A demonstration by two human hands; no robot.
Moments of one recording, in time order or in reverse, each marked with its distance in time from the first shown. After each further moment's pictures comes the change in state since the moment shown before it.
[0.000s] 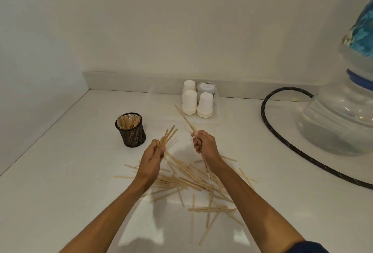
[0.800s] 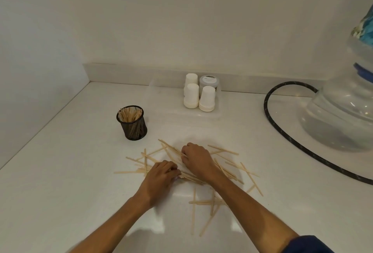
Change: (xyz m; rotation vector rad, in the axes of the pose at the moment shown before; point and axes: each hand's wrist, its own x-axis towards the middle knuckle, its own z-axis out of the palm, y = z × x) left_hand -0.037 -0.045 0.000 1.018 -0.282 0.670; right_hand -0.019 0.031 0.019 -1.349 -0.266 -0.398
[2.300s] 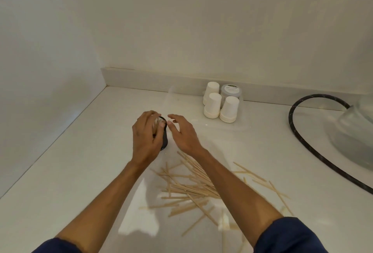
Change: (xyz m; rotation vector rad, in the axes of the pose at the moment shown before) left_hand 0.063 -0.128 -0.076 -0.206 0.550 -0.412; right_hand 0.126 -0.087 -0.015 0.721 0.259 0.003
